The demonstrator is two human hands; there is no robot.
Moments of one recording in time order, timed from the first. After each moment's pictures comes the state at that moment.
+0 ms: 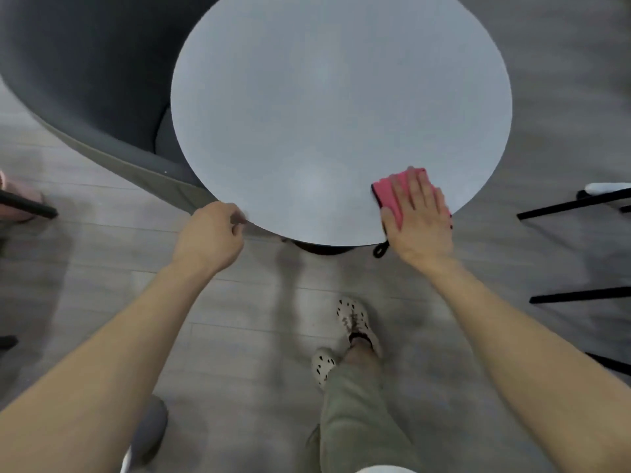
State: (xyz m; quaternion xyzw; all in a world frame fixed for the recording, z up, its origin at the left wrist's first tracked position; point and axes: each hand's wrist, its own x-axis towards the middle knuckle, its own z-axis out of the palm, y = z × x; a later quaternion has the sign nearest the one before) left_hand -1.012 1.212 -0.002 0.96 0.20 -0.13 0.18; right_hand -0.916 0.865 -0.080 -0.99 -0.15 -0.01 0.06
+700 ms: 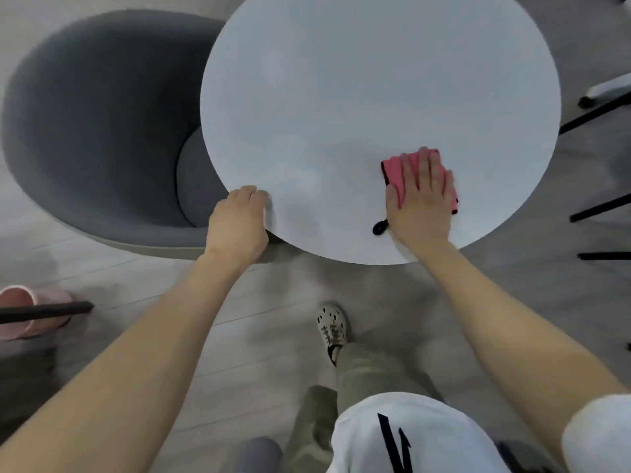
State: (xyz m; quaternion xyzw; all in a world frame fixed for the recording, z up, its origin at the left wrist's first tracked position) left_hand -0.888 1.374 -0.011 0.99 -0.08 -0.12 0.04; right_hand -0.899 1.052 -0.077 -0.99 0.10 -0.04 0.05
